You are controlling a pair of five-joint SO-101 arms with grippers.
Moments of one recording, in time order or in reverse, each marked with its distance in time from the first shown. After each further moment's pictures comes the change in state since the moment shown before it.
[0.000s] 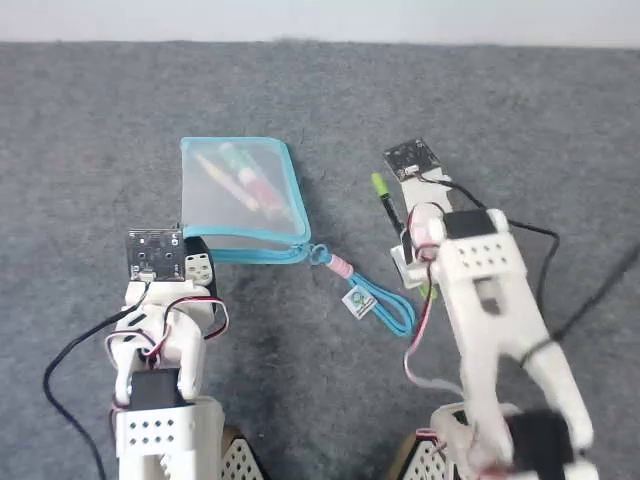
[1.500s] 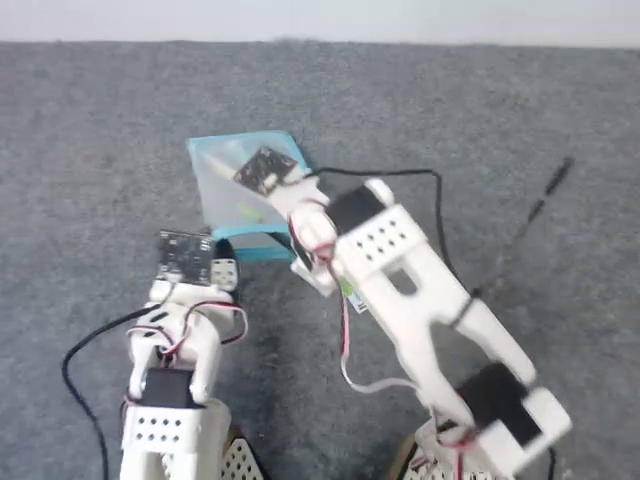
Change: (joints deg) left arm 7.8 0.0 2.4 -1.8 -0.3; right arm -24.9 16.7 -26.8 13.1 3.0
